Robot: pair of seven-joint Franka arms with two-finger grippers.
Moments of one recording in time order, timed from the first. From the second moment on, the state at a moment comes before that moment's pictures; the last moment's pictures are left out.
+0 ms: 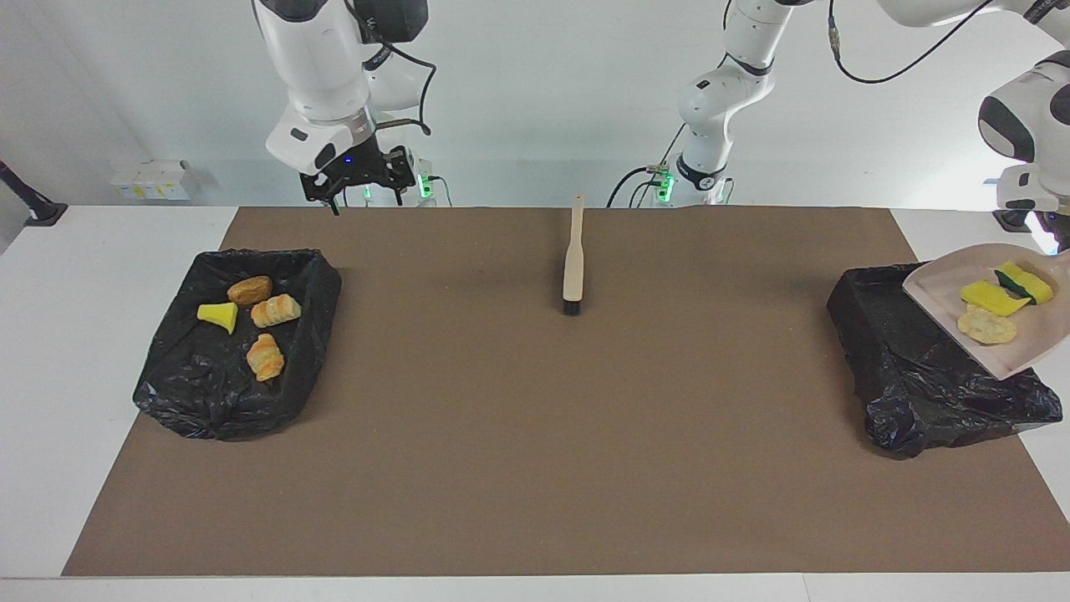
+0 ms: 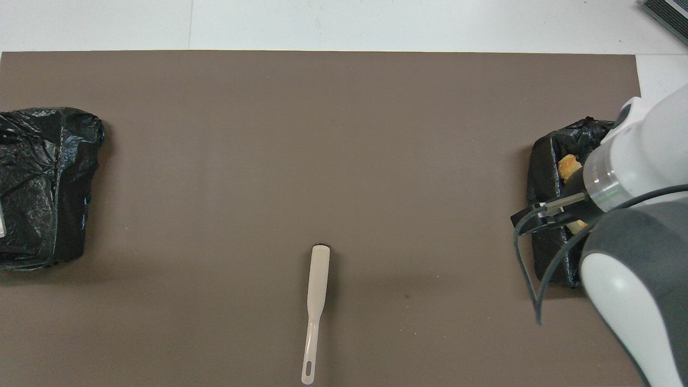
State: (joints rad) left arm 0.51 0.09 -0.11 -1.80 0.74 2.15 1.48; right arm 0.07 -0.02 0.12 -1.60 -0.04 1.42 -0.04
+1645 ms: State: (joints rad) left arm 0.43 0.09 -0.11 -1.80 1.07 2.04 1.32; right arm 0.03 -0.05 -0.01 -1.58 -0.01 1.44 0.02
